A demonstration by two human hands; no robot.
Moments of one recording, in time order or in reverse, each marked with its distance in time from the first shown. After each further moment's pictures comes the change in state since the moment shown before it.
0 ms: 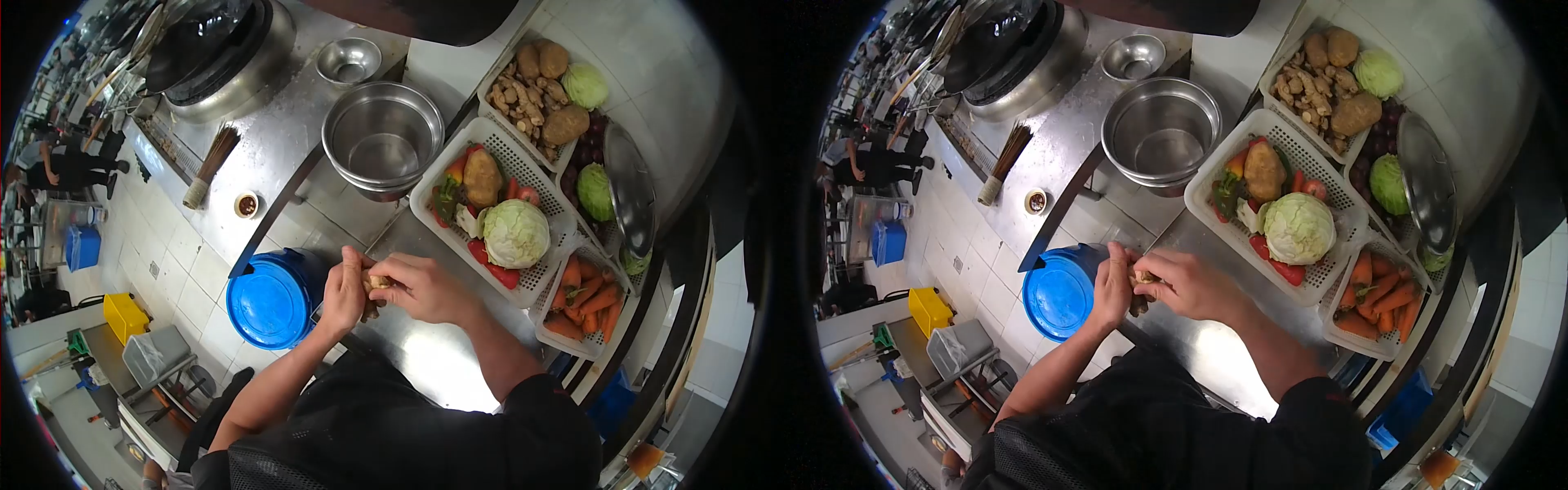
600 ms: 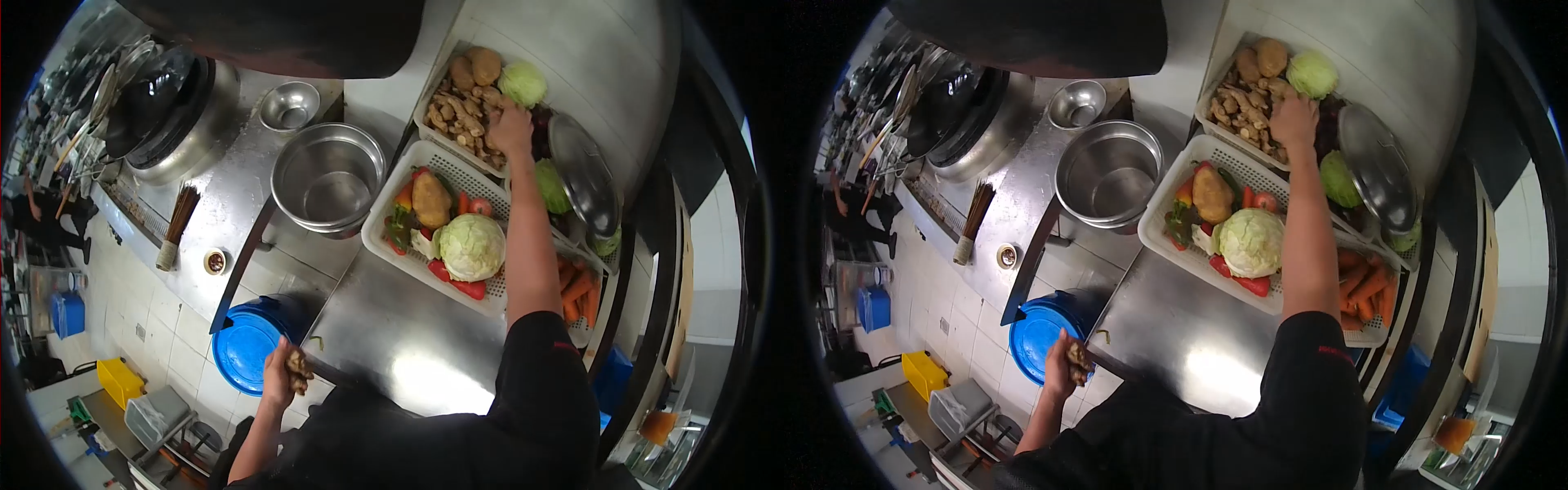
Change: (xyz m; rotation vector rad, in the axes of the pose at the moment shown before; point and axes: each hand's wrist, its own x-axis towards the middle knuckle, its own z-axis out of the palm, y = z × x) left_hand -0.054 -0.076 -0.092 -0.230 0.134 -0.360; right_hand 0.030 0.156 -0.319 -1.217 0.865 0.747
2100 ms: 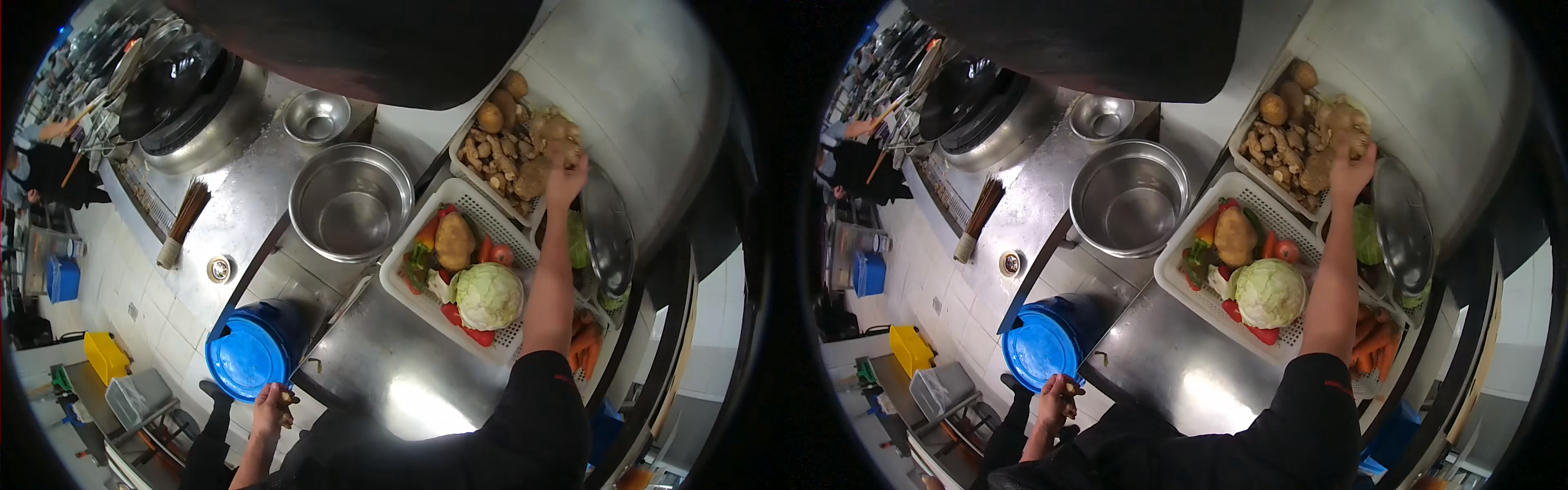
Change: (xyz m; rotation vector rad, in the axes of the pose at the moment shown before) left_hand -0.012 -0.062 -0.054 -0.036 0.153 -0.058; right_hand 0.011 0.025 0.006 0.940 0.362 0.019
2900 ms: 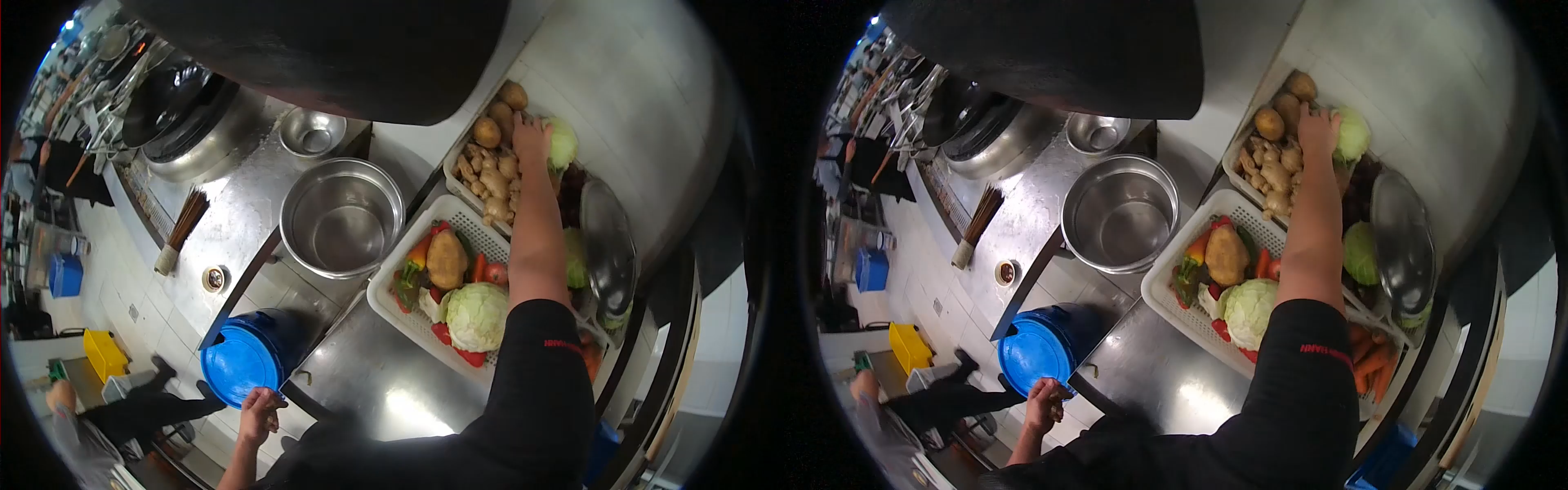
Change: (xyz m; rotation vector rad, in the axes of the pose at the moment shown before) left_hand 0.001 0.014 0.012 -0.075 0.030 0.077; right_hand 0.074 0.065 0.110 -1.404 -0.567 -0.339
